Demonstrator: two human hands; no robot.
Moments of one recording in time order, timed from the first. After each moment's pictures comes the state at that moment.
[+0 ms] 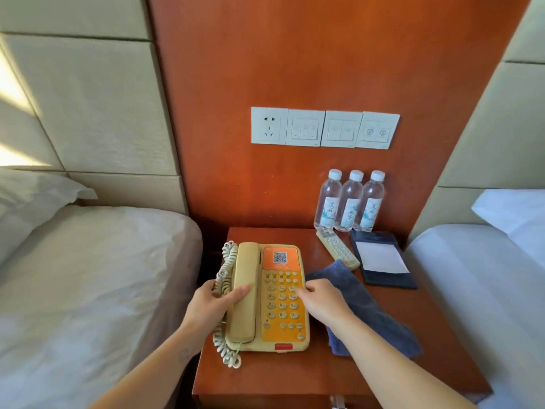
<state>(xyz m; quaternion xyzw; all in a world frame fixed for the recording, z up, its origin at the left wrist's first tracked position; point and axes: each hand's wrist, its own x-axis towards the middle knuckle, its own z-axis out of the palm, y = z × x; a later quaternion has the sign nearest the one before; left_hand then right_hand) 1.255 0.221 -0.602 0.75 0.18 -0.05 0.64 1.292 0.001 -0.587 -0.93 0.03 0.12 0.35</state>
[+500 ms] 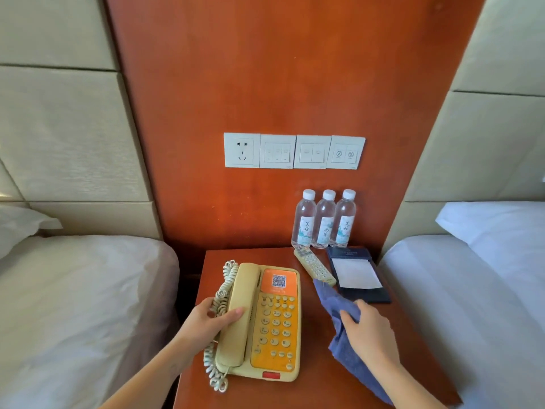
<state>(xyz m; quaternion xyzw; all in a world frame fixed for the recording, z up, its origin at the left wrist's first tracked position) 1.282 0.203 -0.590 0.77 0.11 -0.13 0.61 1.271 -0.098 -0.586 -0.95 0.15 -0.03 0.28</state>
